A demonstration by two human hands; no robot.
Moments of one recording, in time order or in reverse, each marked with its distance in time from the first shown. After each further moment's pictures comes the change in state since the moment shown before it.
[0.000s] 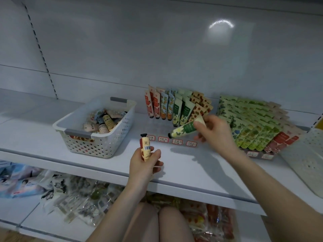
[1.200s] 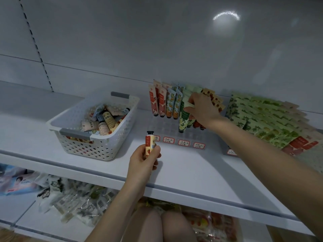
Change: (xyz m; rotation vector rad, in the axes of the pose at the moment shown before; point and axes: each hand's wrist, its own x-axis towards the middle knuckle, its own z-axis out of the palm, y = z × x) left_hand 0.027 0.000 -0.014 0.137 -0.039 0.035; right_hand 0.101 -0.002 0.042 -0.413 -0.203 -0.007
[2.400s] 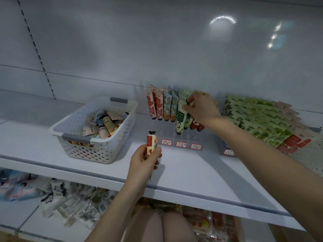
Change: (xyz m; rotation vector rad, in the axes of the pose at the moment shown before) left_hand -0.009 0.014 0.005 0.039 -0.038 0.023; right_hand -0.009 -0.001 -0.014 -0.083 0.151 -0.030
